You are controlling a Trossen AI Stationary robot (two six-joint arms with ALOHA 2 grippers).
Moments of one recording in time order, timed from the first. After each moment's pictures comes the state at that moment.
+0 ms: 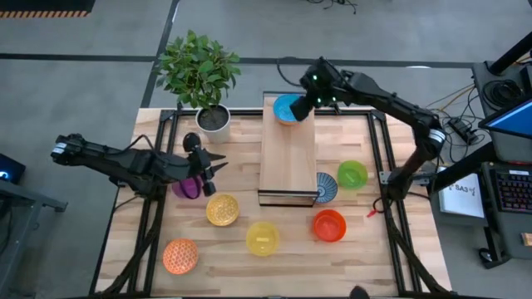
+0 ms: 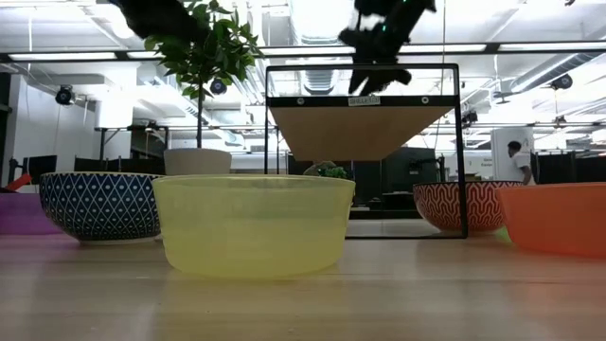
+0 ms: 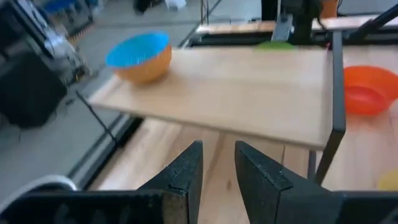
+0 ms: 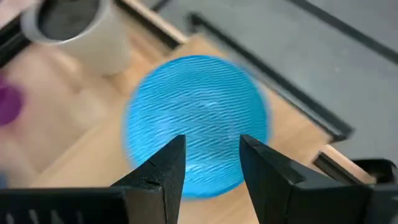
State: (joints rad) left arm -0.23 0.92 0.84 -0.44 -0.63 -0.14; right arm -0.56 1.63 1.70 -0.89 0.00 0.23
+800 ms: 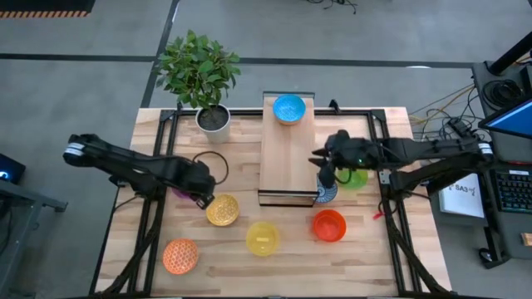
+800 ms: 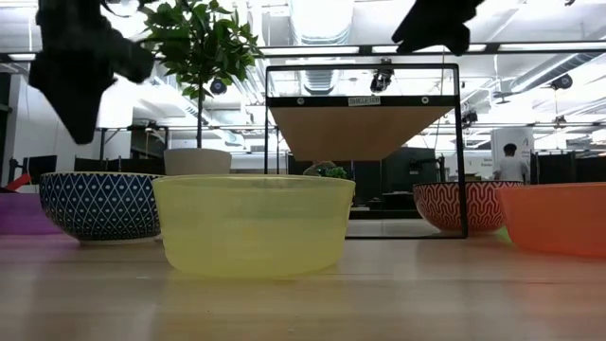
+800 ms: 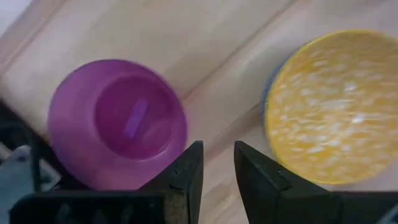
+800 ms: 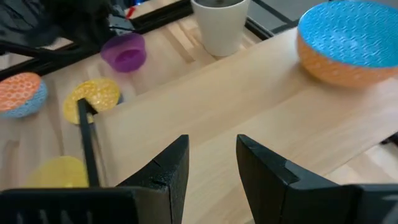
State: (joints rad) left arm -0.20 1.21 0.91 -1.19 -0.13 -1.06; right arm 0.04 1.07 1.00 -0.51 0.31 0.40
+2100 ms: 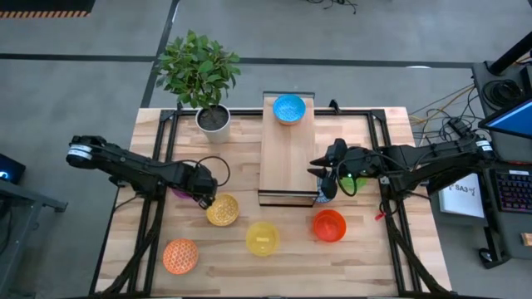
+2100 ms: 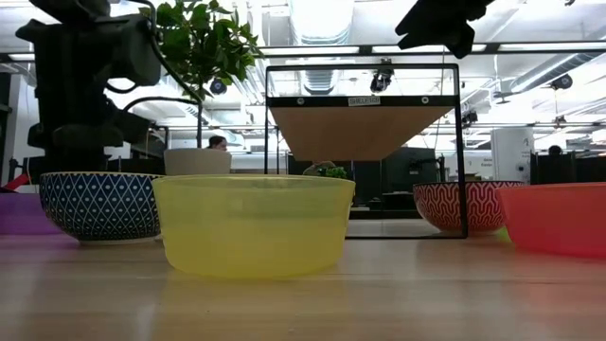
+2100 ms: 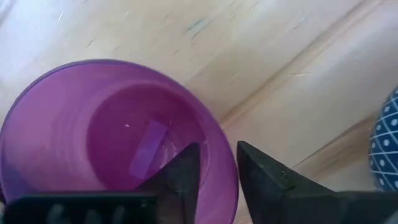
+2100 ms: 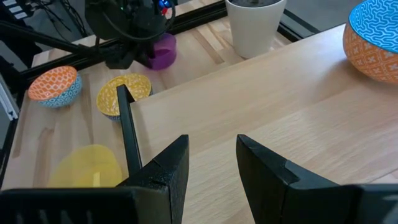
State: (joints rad) left arm -0.13 1.26 0.62 -0.89 -0.17 -0.97; right arm 0.13 1.05 0.92 -0.40 0.32 0.40
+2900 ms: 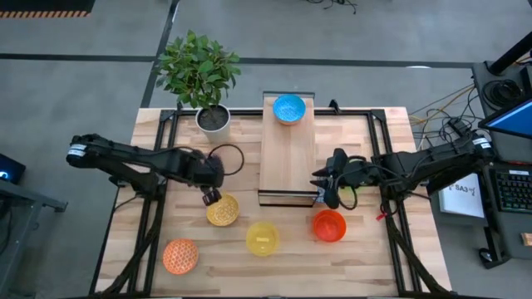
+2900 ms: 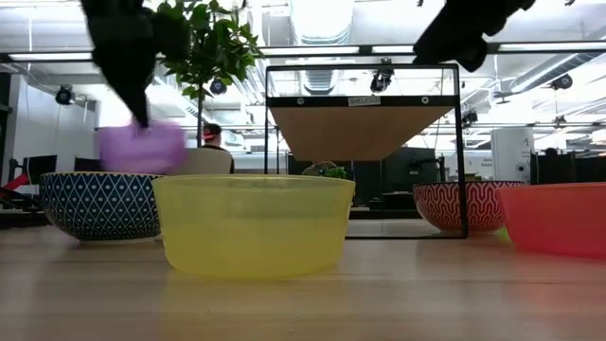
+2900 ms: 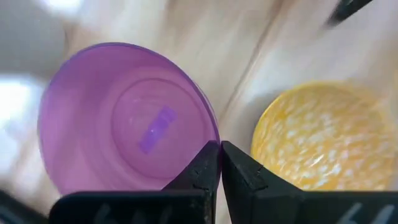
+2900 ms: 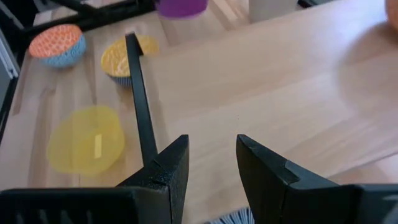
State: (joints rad) left arm -0.13 1.26 1.04 -1.08 -0.27 -0.57; right arm 0.21 1.04 0.83 -0.41 0.32 0.41
